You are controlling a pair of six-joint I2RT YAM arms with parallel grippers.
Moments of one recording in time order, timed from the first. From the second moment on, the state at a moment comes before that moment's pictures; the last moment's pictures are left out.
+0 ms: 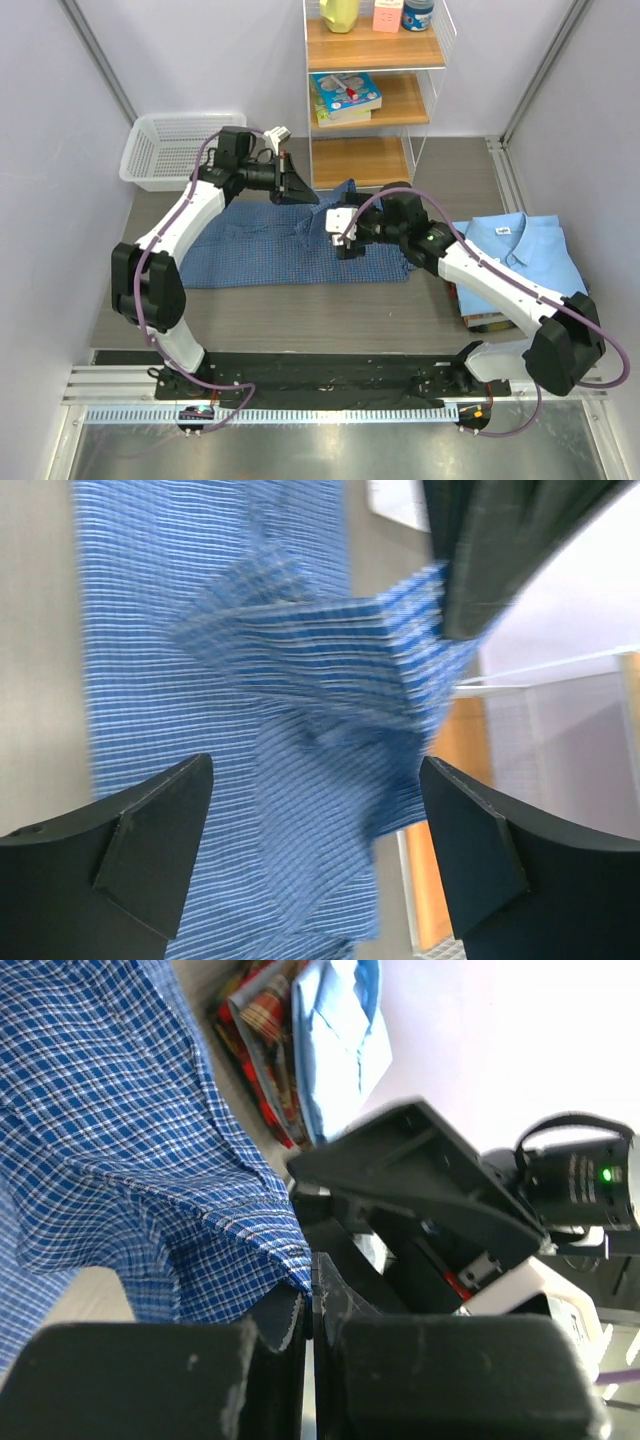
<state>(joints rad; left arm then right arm) -0.30 1.72 1.48 -0.37 1.08 -0.67 0.65 1.29 1.02 -0.18 -0.42 -0.92</state>
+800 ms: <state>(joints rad) -0.16 1.44 1.53 -0.48 0.87 -0.30 0.65 1.40 1.17 0.00 -0.36 -0.68</state>
